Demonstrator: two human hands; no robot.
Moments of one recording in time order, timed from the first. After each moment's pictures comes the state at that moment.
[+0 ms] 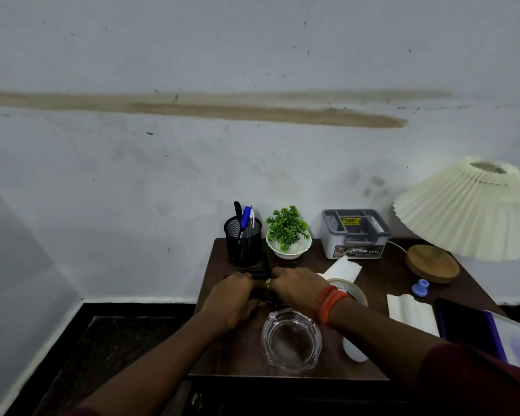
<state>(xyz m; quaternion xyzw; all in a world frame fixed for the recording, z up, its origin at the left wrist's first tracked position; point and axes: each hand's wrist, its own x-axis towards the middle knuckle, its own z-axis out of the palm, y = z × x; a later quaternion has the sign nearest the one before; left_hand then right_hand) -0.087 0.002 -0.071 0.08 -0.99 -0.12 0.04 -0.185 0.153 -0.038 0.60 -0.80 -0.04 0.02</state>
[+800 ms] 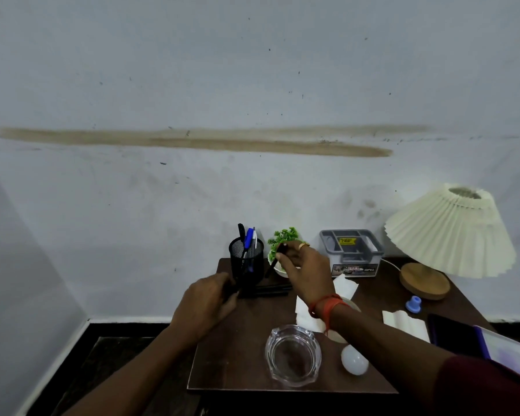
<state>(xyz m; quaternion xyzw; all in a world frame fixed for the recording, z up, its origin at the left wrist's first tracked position) -0.043 -0.020 -0.021 0.13 -0.96 -0.14 0.21 -0.183 0.148 0.001 0.29 -0.79 0.53 0.04</state>
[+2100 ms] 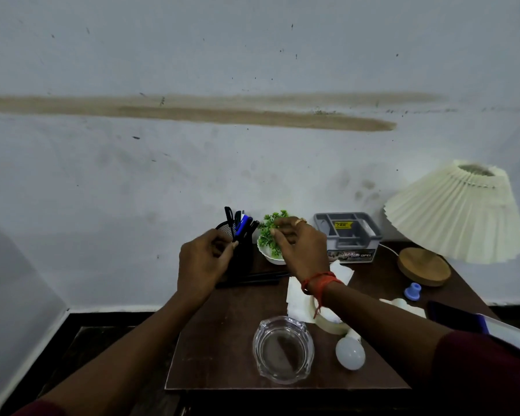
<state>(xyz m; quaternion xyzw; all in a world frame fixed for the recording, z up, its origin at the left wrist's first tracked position) -0.105 -0.018 -0.021 0.21 -0.85 -0.30 0.38 -0.210 0.141 -0.004 0.28 -0.79 0.54 0.05</state>
